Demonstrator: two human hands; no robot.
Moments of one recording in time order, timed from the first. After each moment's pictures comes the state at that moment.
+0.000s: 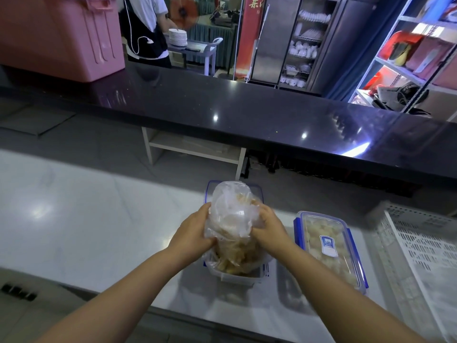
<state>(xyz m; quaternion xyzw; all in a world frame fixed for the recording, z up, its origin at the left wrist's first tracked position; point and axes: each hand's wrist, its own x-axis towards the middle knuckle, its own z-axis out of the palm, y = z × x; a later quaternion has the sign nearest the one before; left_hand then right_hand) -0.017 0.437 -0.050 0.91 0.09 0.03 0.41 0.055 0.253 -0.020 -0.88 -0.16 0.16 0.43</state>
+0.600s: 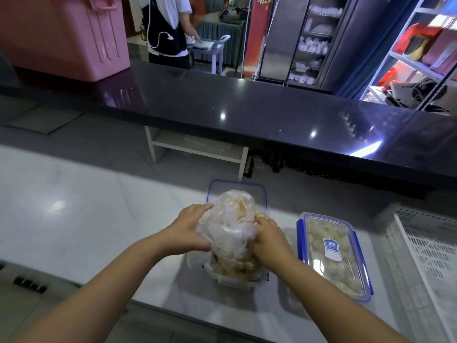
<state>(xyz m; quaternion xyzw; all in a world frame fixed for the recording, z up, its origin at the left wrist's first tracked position) -0.017 0.461 -0.030 0.91 0.05 -0.09 0.40 0.048 0.245 -0.033 -0.93 -0.25 0.12 0.26</state>
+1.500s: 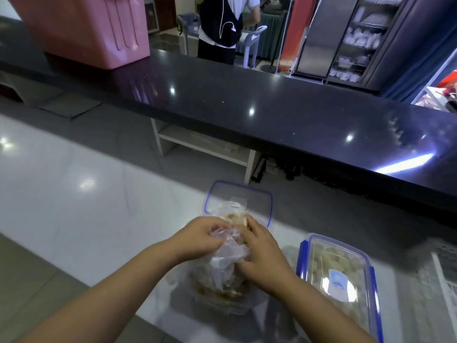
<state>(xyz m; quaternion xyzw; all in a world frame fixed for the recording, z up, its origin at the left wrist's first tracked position) 0.030 0.403 -0.039 0.88 0.12 -0.04 0.46 0.094 0.232 -0.052 -0.88 -0.38 0.16 0.24</state>
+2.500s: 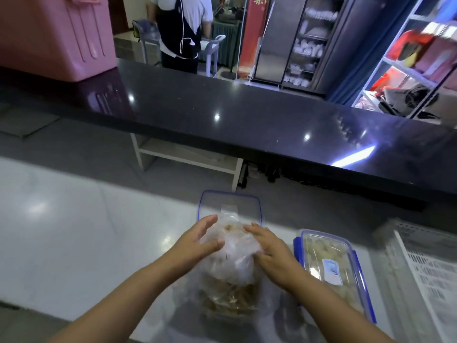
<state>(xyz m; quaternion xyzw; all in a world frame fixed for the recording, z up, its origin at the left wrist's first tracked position) 0.010 0.434 -0.036 0.78 0.08 -0.06 0.62 0.079 0.236 -0.018 -0.88 -0.29 0.17 0.34</state>
